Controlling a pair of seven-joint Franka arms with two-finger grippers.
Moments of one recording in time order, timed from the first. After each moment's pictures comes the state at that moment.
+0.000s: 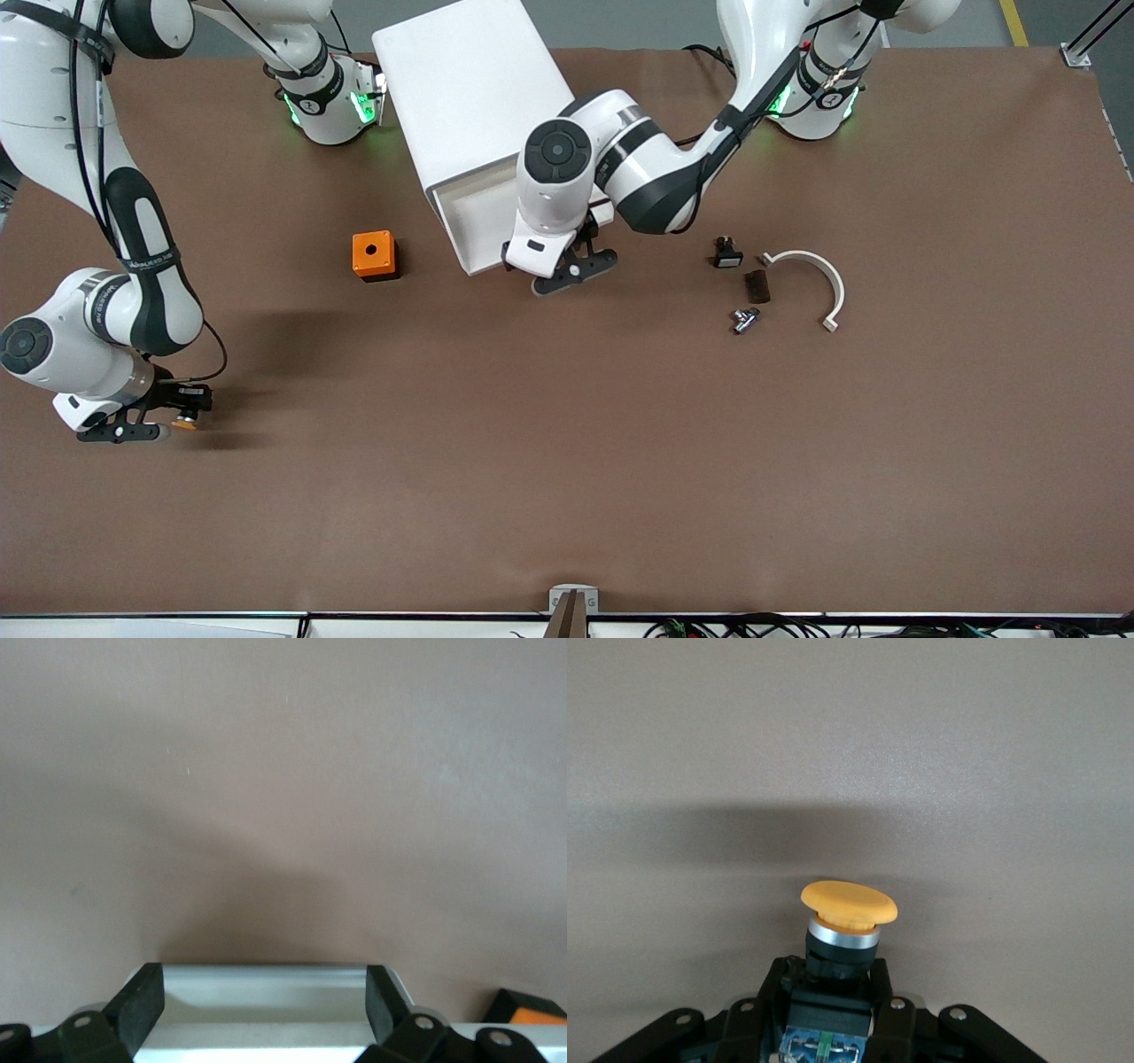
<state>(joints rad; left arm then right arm) -0.65 0.62 -0.30 -1.37 -0.01 1.94 -1.32 -0.13 0.67 -0.12 -1.74 0.06 2.44 -0.29</state>
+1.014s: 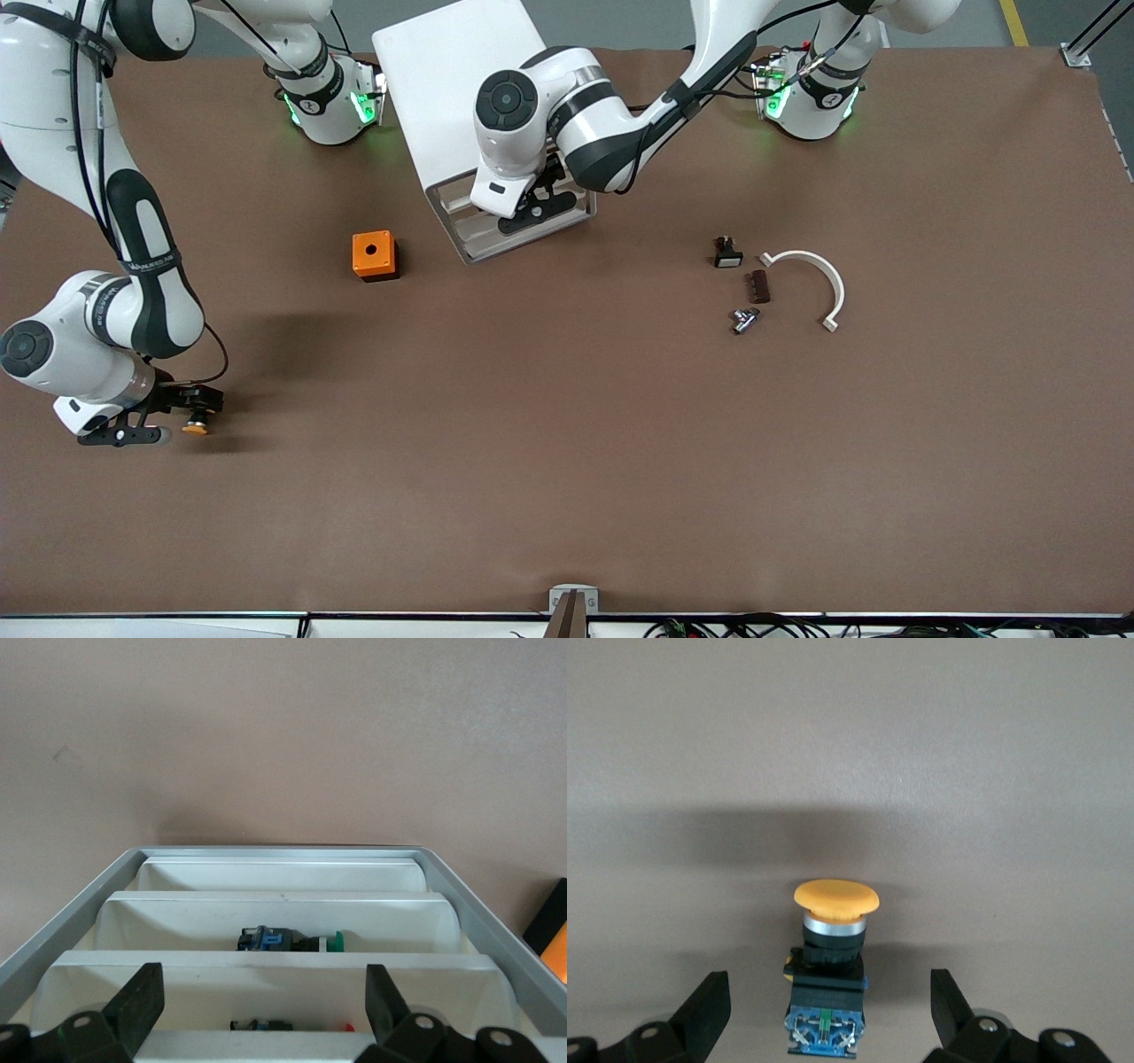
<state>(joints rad) -0.67 0.61 -0.45 -1.44 0.00 1.94 -1.45 -0.13 0.68 -0.12 -1.72 0.06 2.43 -0.29</state>
